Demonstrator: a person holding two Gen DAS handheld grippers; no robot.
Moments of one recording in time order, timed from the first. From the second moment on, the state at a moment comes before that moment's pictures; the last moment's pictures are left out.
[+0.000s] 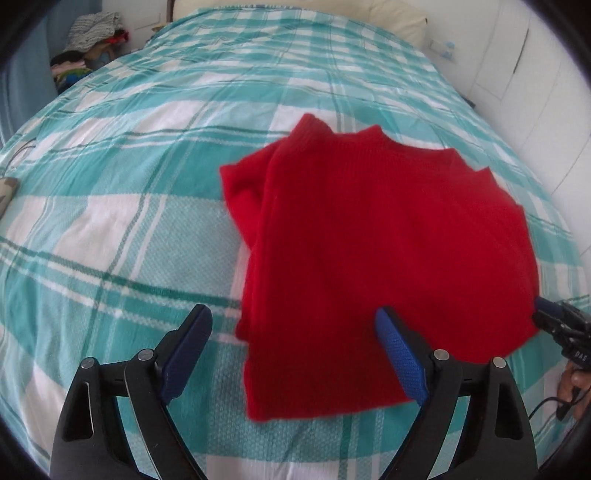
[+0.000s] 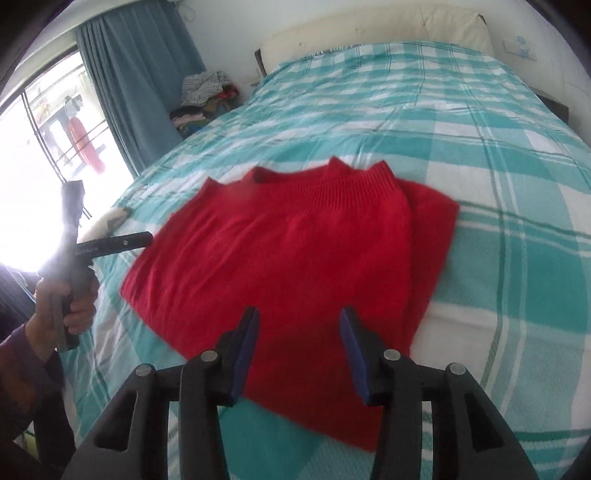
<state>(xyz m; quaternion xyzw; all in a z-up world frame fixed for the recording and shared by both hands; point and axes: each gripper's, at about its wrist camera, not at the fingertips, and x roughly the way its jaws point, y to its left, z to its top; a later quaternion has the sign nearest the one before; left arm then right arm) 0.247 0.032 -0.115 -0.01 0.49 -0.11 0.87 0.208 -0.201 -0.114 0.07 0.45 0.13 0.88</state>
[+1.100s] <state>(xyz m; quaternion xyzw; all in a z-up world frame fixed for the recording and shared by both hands) 0.122 -0.025 -0.147 0.03 0.45 -0.07 0.89 0.066 -0.198 -0.133 0.05 0.38 0.02 0.92</state>
